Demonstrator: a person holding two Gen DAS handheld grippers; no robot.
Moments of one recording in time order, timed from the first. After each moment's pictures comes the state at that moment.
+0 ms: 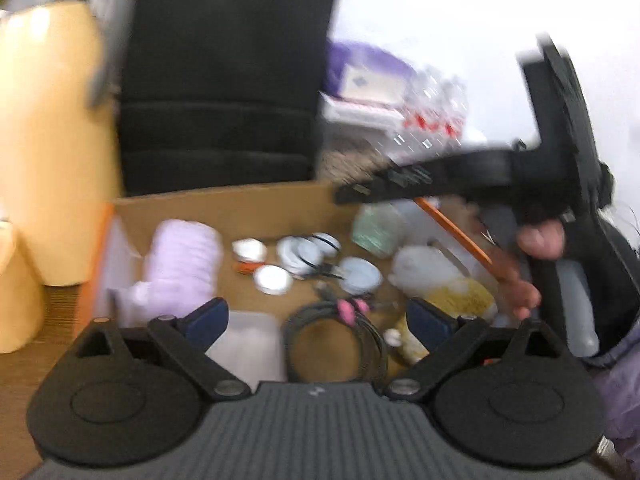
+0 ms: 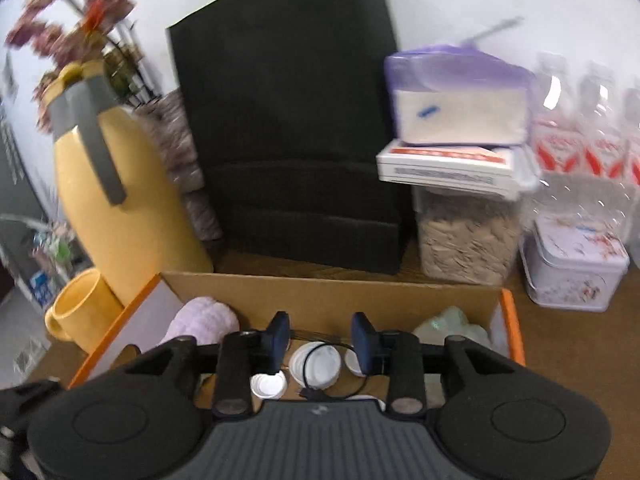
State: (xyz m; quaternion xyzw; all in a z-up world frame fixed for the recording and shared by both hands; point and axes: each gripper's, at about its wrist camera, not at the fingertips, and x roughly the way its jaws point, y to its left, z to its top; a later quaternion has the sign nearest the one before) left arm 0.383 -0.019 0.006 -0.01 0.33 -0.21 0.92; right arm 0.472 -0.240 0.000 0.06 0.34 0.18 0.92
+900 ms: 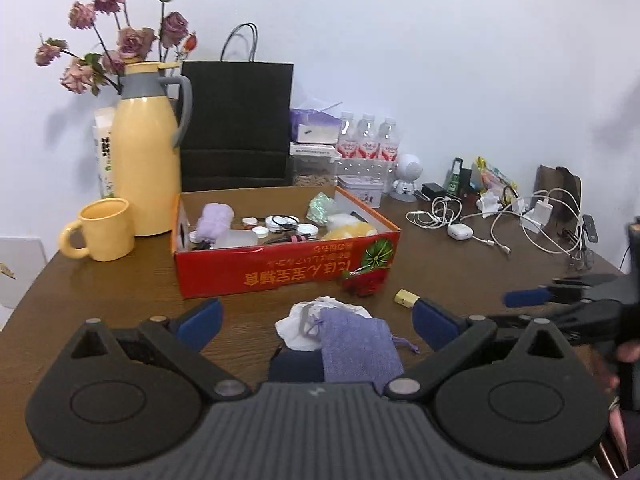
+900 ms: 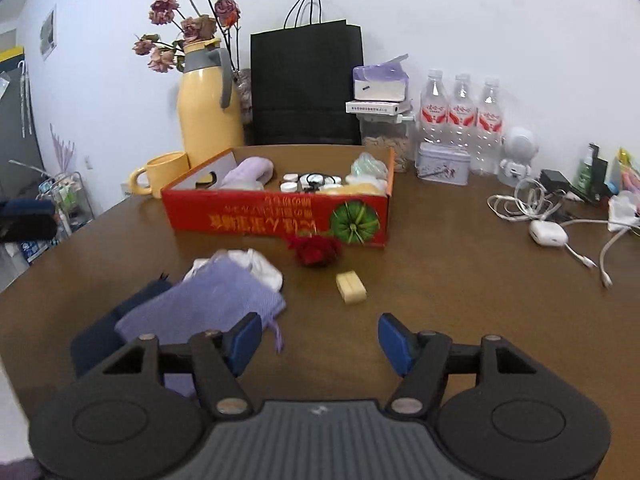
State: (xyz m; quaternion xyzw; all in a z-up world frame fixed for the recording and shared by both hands) left arm 0.088 -0.004 0.052 0.00 0.24 -0.19 0.95; right arm 0.092 -0.320 -0.004 -0.01 0.30 0.15 0.94
